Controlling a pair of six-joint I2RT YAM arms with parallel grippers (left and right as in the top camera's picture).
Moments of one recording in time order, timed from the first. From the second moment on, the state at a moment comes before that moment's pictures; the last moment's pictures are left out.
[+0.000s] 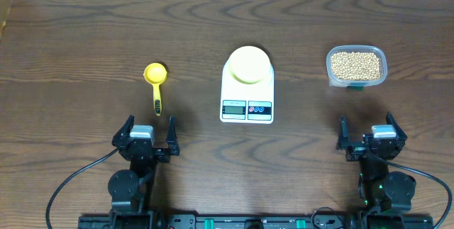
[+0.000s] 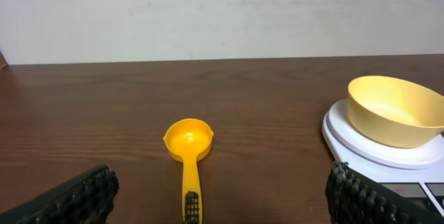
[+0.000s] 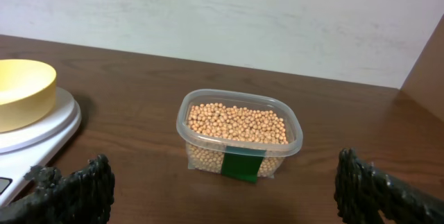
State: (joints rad) left arm 0.00 0.02 0.03 -0.11 0.08 0.01; right arm -0.04 0.01 0.01 -0.07 -0.05 -0.12
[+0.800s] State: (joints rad) left arm 0.00 0.09 0.04 -0.13 0.07 0.01; right arm -0.04 0.01 0.01 -0.07 -0.05 -0.12
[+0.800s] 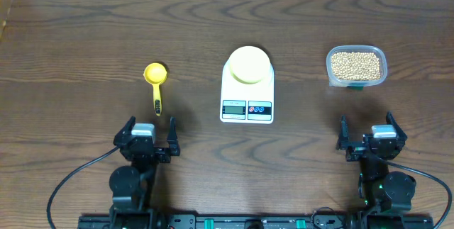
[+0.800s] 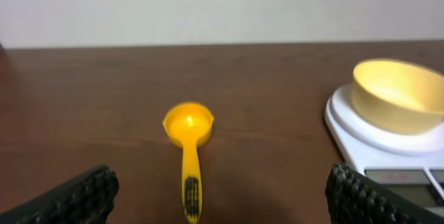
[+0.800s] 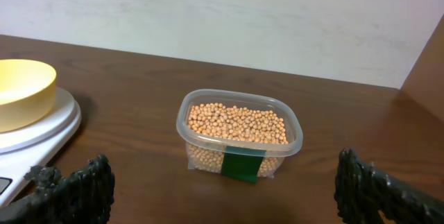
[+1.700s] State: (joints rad) left arm 0.00 0.92 0.82 -0.59 0.08 0.01; right arm -0.04 0.01 0.01 -0.07 -0.05 -0.12
